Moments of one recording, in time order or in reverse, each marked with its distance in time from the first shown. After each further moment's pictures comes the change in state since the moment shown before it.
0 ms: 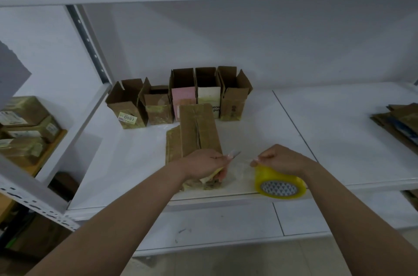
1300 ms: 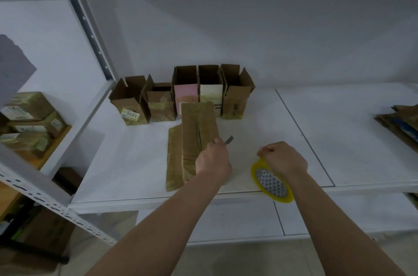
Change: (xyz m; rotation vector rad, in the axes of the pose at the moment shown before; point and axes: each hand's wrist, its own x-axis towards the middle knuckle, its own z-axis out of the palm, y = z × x) left_hand 0.025 0.026 0.040 0.271 0.441 -0.424; right_hand 0.008 -0.004 0.025 -0.049 0.427 0.289
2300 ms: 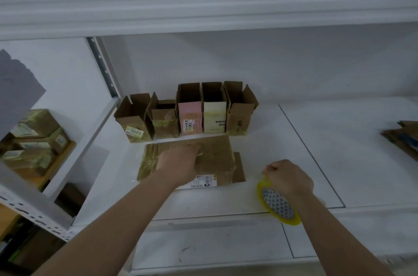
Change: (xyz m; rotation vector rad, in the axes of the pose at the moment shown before) left_hand 0.009 -0.069 -0.076 0.350 0.032 0.181; right_hand 0.000 -0.008 0.001 -0.088 0.052 0.014
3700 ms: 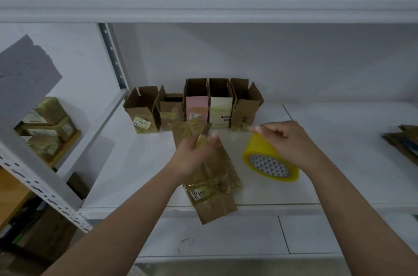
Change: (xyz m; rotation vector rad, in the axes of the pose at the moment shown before) left_hand -0.030 0.010 0.003 -1.356 0.144 -0.019; right_hand -0.041 -0.052 -0.080 0.441 -0.020 -0.521
